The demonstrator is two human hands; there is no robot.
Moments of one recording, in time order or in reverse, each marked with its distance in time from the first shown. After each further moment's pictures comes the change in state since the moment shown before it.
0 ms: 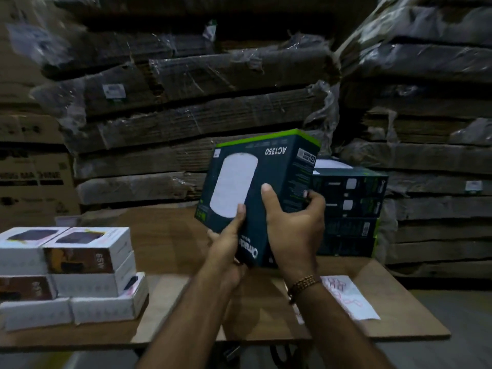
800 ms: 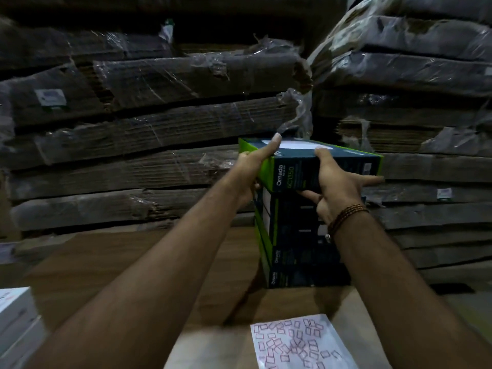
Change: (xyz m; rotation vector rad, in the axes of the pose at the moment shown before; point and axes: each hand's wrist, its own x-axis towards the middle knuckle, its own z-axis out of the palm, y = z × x) left_hand 0.119 0.073 0.191 0.558 -0.314 0.258; right_hand 0.223 -0.012 -0.020 0.331 0.137 0.468
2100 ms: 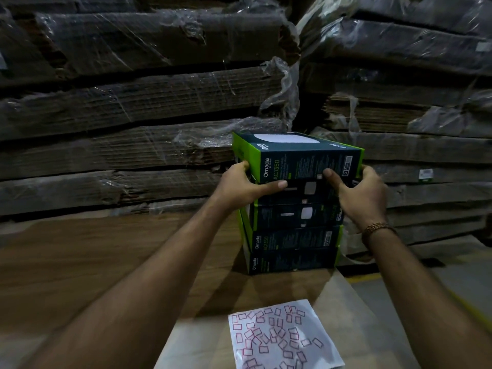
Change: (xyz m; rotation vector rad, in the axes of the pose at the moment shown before) left_hand 0.043 -0.099 -0.001 0.541 -0.099 0.198; right_hand 0.113 0.042 -0.106 -0.873 -0.046 -0.594
